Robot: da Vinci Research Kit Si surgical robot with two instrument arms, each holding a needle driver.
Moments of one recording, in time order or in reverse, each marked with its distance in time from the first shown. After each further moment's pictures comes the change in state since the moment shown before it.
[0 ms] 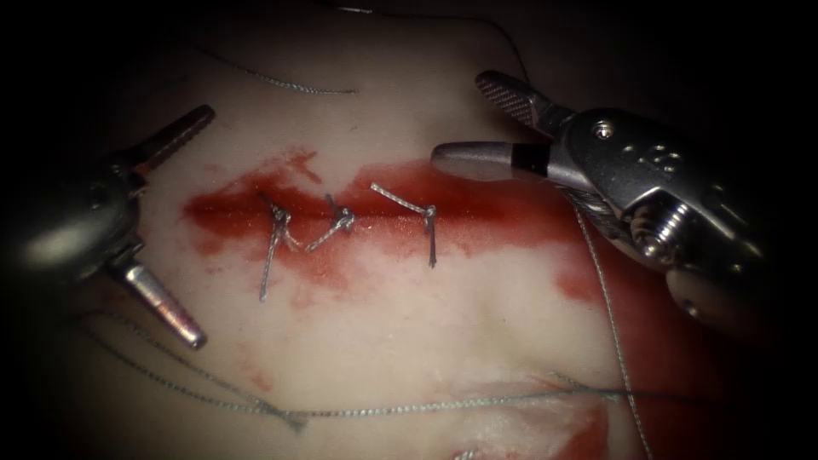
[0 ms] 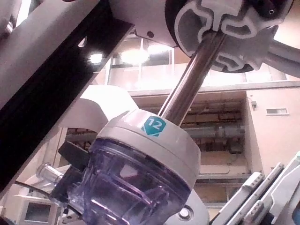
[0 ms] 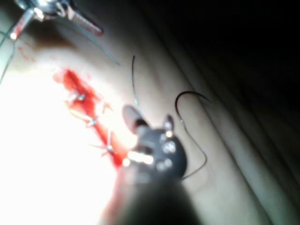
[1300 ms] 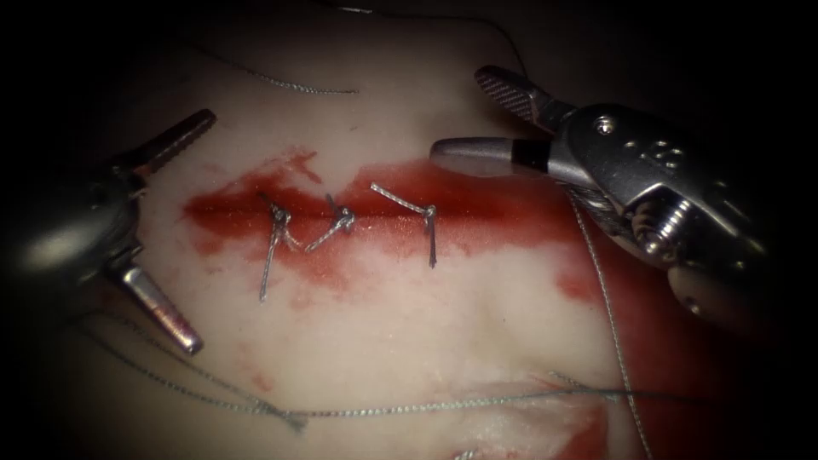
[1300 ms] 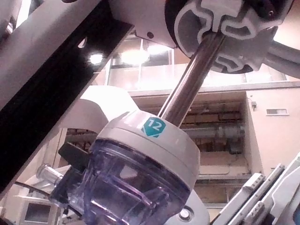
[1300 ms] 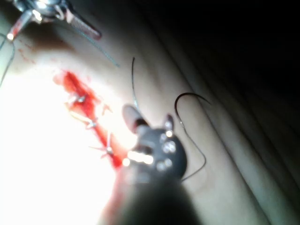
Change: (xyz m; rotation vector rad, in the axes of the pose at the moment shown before) right arm 0.001 0.000 0.000 0.011 0.000 -0.006; left arm 0.000 0.000 0.000 0.025 -0.004 -0.041
